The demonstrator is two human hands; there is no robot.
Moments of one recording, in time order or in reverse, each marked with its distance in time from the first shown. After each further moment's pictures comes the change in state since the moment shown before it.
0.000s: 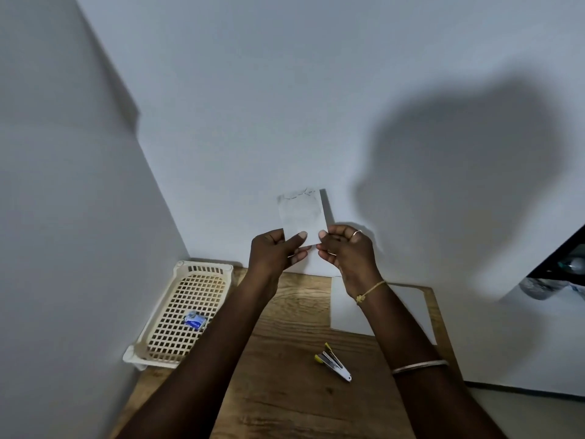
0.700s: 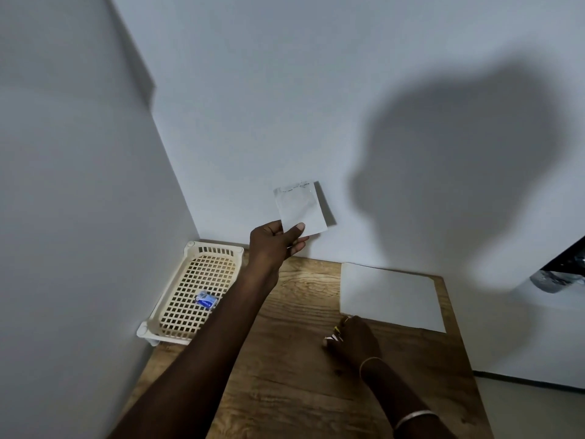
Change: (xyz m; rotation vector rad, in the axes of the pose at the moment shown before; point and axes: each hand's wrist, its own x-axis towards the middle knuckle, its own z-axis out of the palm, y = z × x) left_hand -0.004 -0.012 -0.031 -0.037 0.117 -0.030; right_hand -0.058 0.190 -0.089 -1.460 -0.168 0.199
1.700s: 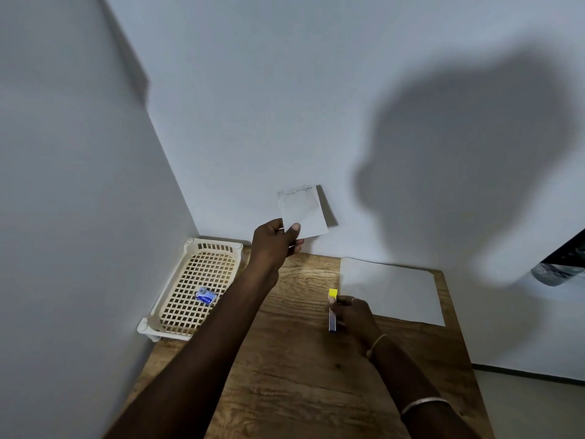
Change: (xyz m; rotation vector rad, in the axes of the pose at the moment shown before) left_hand -0.004 -0.001 0.006 0.203 0.038 -0.019; right_hand 0.005 -0.024 -0.031 1.028 -0.069 0.175
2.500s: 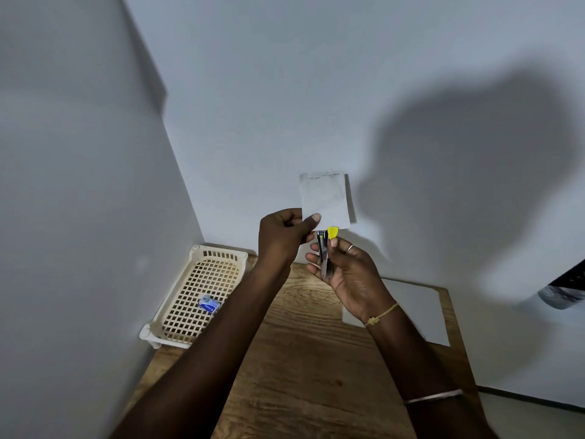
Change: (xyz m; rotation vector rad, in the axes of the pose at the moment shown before) left_hand 0.005 0.032 0.014 -0.014 0.047 0.249; right_hand -0.061 -0.156 0.027 0.561 -0.279 -0.268
